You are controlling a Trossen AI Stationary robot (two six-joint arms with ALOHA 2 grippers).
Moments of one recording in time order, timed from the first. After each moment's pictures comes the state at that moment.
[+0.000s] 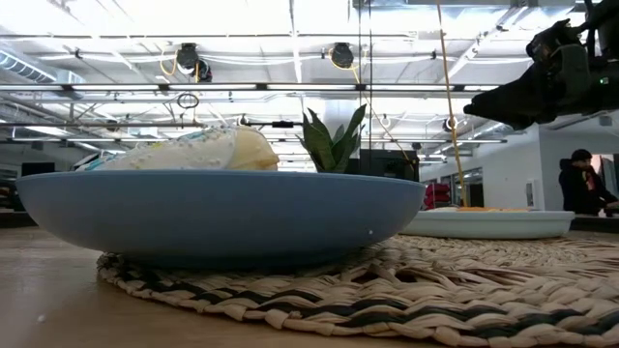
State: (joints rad) left arm -0.79 1.68 1.32 -1.06 -0.03 -1.26; right arm 0.01 0.12 0.02 0.08 0.31 -0.02
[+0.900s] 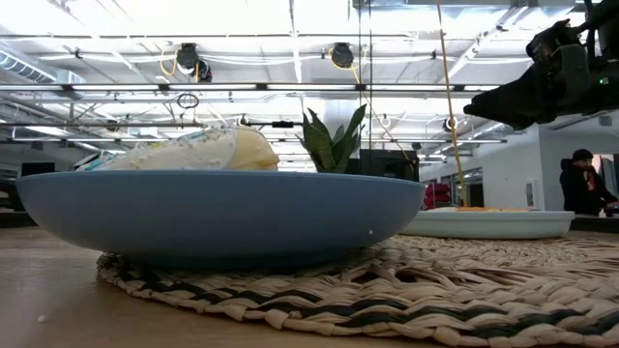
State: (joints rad) left arm -1.02 1.95 1.31 -1.06 0.25 -1.81; right arm 0.01 0.12 0.02 0.08 0.31 -0.02
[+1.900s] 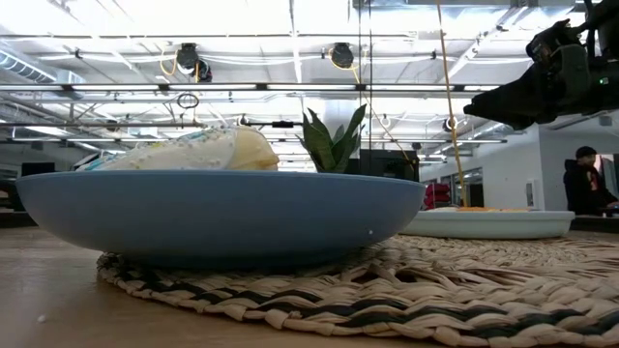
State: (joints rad) left arm -1.04 1.95 1.24 -0.93 0.30 -1.86; right arm 0.01 0.12 0.02 0.08 0.31 -0.02
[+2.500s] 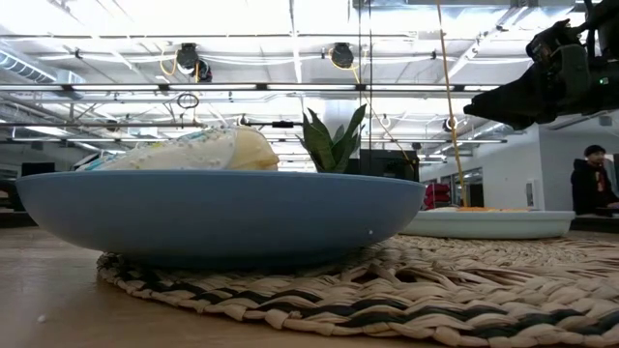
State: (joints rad) left arm -1.03 1.95 1.24 -0.93 0.21 -1.78; right arm 0.01 0.12 0.02 0.08 0.31 -0.02
